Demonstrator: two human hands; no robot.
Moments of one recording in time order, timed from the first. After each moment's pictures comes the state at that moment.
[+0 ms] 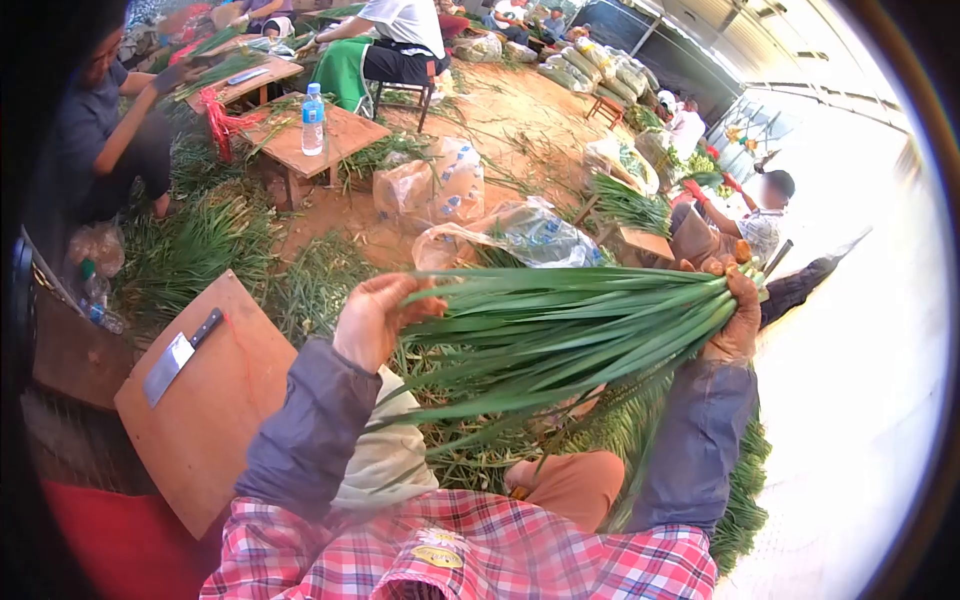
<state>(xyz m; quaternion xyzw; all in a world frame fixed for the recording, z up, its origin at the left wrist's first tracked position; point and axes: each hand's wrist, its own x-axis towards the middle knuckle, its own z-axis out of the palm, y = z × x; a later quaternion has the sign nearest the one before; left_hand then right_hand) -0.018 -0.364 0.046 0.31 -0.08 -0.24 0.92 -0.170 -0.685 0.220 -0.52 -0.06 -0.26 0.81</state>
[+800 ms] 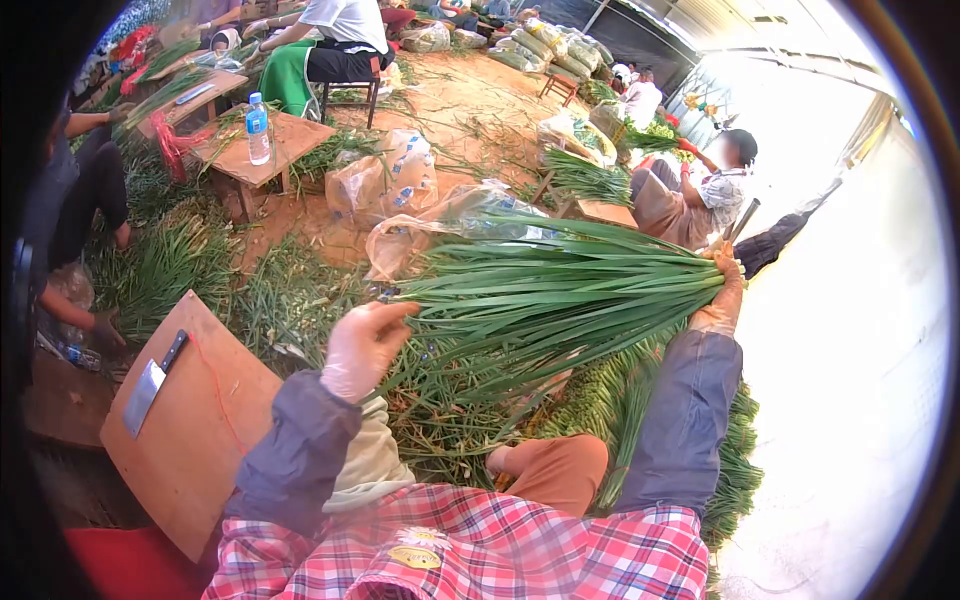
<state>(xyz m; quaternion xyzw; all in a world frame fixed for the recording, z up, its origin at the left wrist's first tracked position) -0.064 -0.394 0.045 0.76 -0.33 0.04 0.55 -0.206 -0.799 0.202 -0.51 0.10 -0.48 0.71</state>
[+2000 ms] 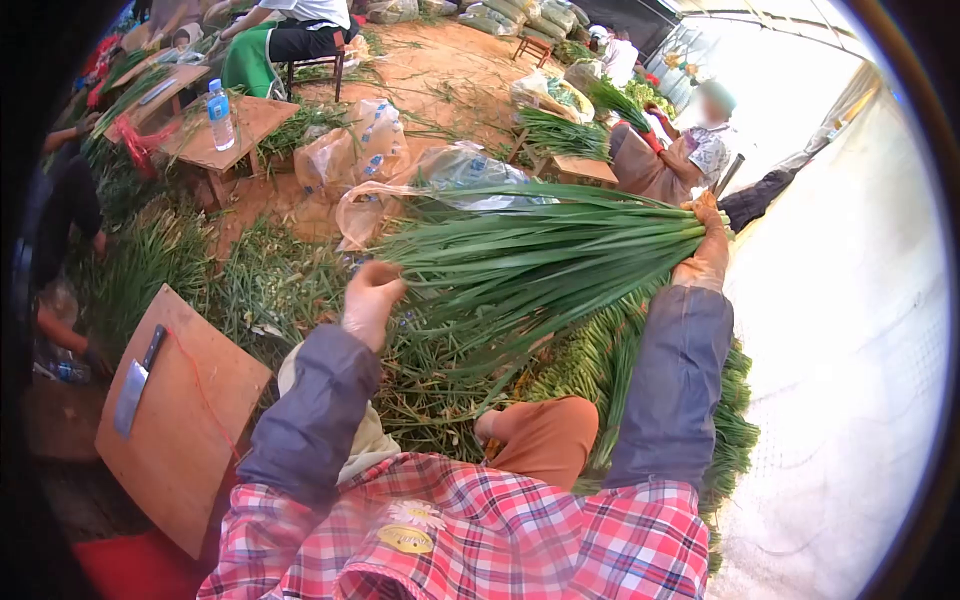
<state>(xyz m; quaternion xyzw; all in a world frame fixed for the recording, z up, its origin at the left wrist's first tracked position) -0.055 -0.474 -0.023 0.64 -0.08 -0.09 0.76 -0.215 -0.804 0.196 -0.50 0.12 -0.48 0.71</state>
